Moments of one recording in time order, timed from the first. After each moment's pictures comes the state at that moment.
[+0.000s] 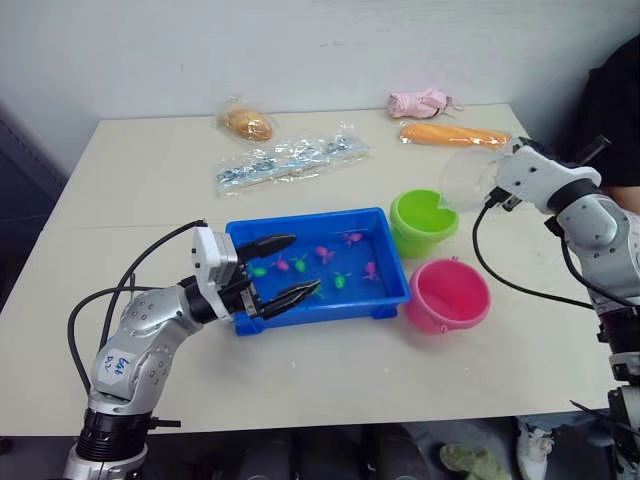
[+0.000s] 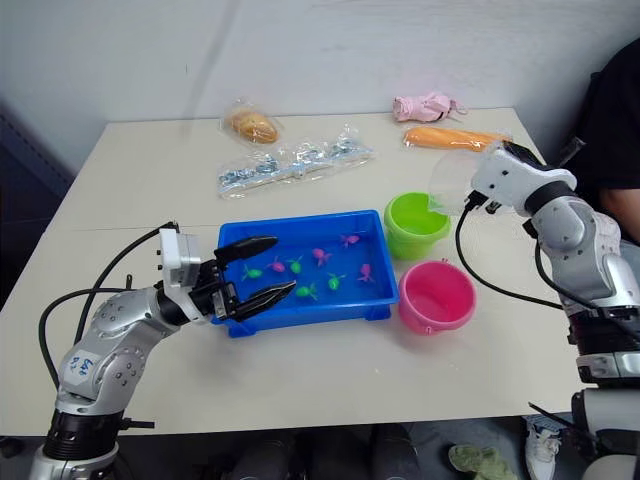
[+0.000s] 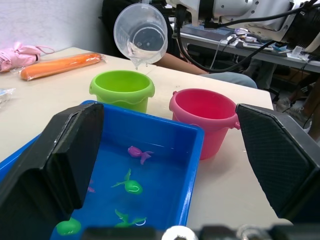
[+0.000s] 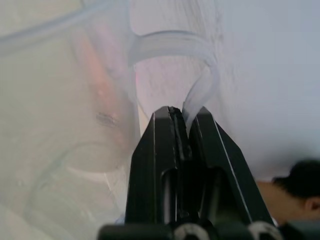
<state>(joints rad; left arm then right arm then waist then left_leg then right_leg) -0.22 0.48 0.07 -0.38 -0.60 0.36 -0.78 -0.69 -0.88 0.07 0.35 -0.37 -0.11 0.23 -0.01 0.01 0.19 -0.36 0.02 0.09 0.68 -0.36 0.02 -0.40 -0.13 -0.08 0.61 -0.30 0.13</state>
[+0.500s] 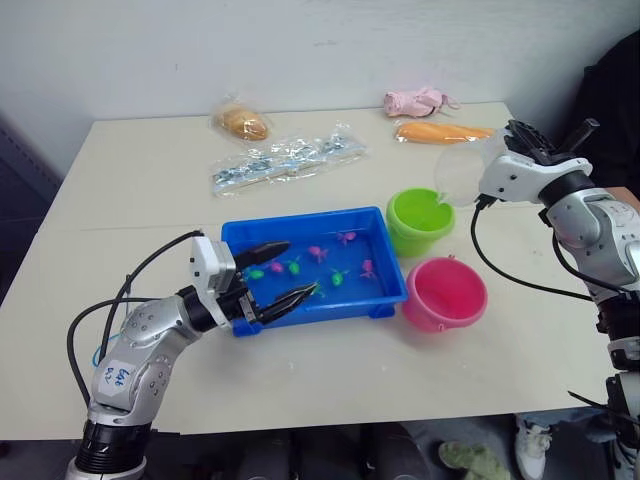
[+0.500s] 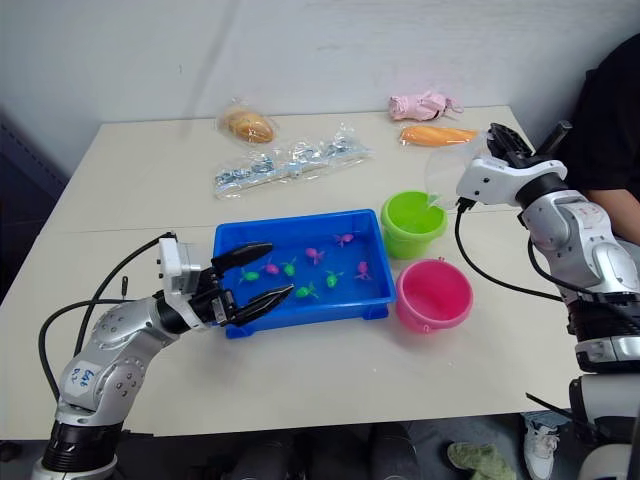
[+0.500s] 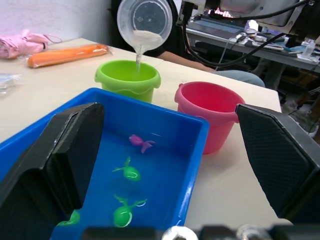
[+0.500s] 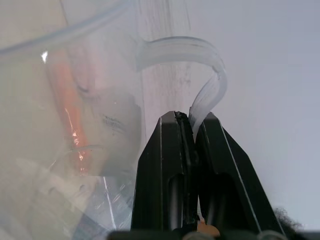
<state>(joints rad) -0.16 0.47 0.08 -0.38 -0.58 0.33 -0.74 -0.78 -0.88 0.15 0.48 -0.61 -0.32 0.04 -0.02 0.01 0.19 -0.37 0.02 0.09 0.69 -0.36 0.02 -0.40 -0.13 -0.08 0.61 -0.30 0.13</state>
